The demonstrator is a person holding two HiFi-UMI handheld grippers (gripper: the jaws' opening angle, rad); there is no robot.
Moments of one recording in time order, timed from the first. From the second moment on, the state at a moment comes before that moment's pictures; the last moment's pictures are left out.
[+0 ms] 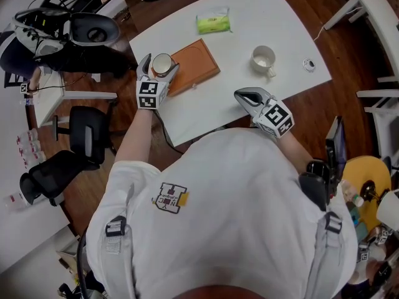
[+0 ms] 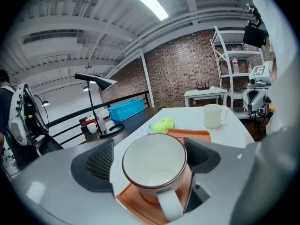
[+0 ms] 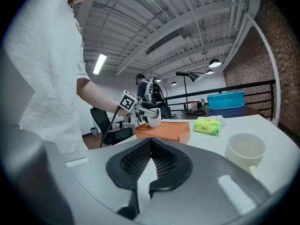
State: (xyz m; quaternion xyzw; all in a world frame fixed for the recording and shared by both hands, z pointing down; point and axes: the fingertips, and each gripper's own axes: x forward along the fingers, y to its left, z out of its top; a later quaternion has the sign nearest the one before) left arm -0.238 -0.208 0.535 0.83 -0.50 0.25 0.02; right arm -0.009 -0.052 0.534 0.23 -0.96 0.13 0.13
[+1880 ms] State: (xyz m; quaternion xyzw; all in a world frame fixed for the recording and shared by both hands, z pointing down) left arm -0.086 -0.025 0.681 0.80 -0.46 0.37 0.15; right arm 0.068 -0.038 0.607 0.15 -0.95 0.19 0.20
